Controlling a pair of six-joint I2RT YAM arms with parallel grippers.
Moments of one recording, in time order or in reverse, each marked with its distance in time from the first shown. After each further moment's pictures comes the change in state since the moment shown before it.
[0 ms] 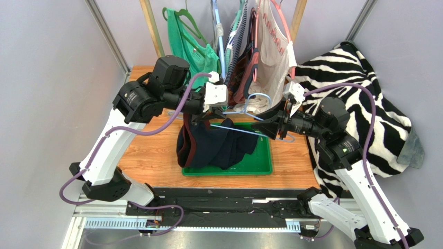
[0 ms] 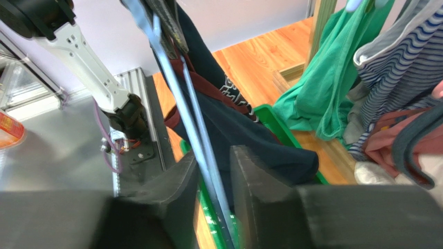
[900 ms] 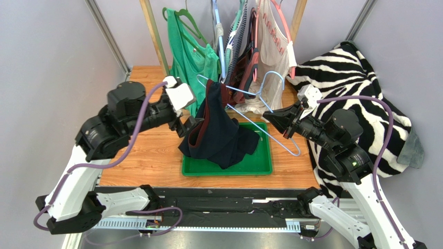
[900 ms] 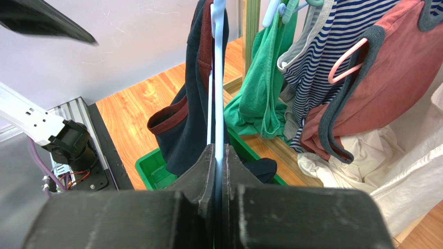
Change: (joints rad) left arm -0.010 -0.372 -0.363 0.294 -0.469 -0.223; right arm 0.008 -0.115 -0.040 0.011 0.276 -0.020
